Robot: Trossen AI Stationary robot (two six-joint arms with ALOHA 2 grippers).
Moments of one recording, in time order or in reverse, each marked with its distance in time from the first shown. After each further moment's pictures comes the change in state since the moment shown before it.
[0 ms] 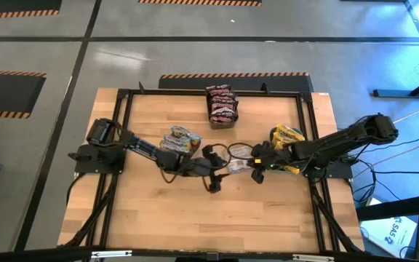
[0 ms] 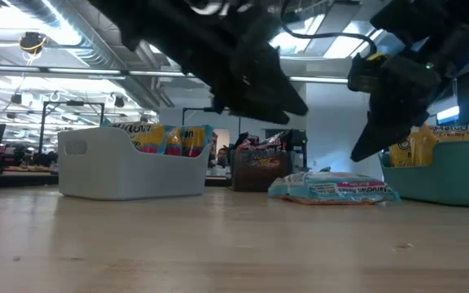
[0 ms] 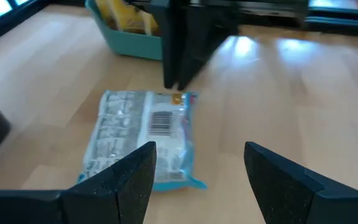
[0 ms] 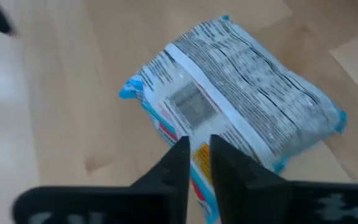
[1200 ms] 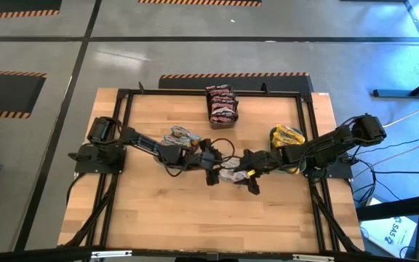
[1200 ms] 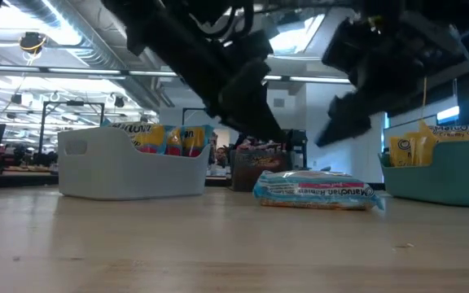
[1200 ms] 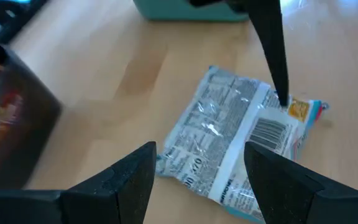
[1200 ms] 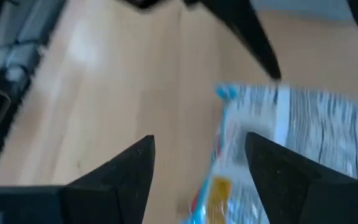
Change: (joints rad) left arm 0.055 0.001 0.038 -0.204 -0.027 0.101; right arm 0.020 0.190 0.089 0.318 -0.267 -0.276
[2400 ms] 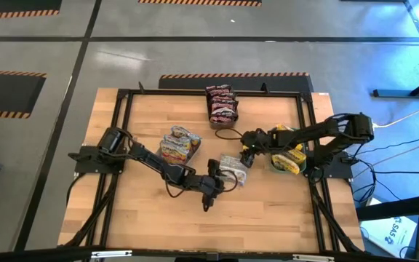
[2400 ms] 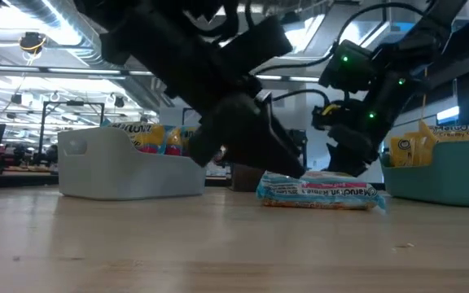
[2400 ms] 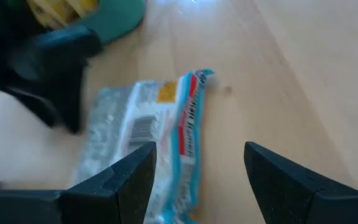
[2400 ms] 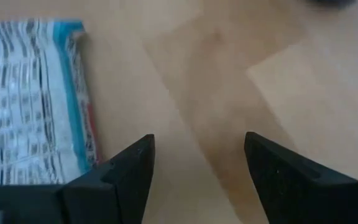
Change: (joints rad) left arm -0.154 0.148 0.029 0.135 -0.012 0.335; right arm -0.319 0.111 0.000 -0.233 0.220 0.044
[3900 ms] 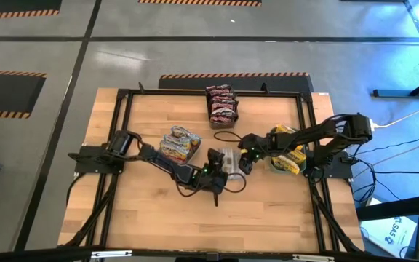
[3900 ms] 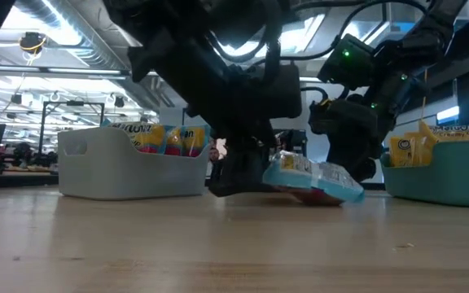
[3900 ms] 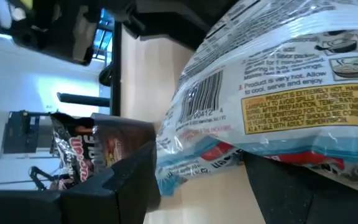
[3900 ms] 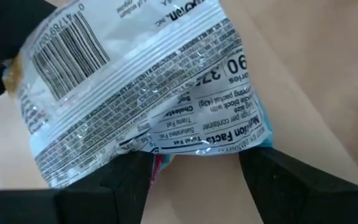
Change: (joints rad) left arm 0.041 0.118 0.150 -0.189 -0.540 0.302; right arm 0.053 0.035 -0.001 0.080 -0.298 0.177
